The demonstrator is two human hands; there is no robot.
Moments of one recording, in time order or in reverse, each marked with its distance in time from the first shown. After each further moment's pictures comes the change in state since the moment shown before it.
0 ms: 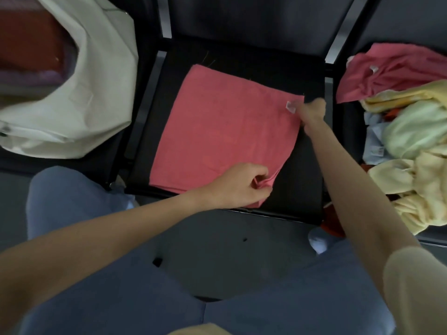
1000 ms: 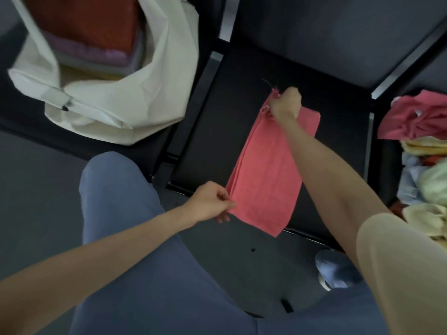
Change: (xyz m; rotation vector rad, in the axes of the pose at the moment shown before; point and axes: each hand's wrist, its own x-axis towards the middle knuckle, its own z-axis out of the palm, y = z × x) left_hand -0.098 -0.111 -0.051 -0.452 0.153 -0.574; right_hand -0.077 -0.081 0.182 -0.486 0.068 -0.382
